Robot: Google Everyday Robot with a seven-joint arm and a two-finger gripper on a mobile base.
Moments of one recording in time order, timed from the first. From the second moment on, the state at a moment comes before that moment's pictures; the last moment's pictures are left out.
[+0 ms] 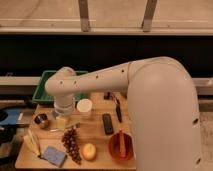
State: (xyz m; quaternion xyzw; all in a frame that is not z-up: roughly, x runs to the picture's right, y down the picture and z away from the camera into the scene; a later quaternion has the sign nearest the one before) arm -0.185 0.150 0.726 -0.39 0.00 0.16 0.91
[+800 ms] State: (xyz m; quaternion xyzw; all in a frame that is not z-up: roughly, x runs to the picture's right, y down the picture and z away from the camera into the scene) arm -0.210 0.170 0.761 -0.42 0.00 0.15 0.89
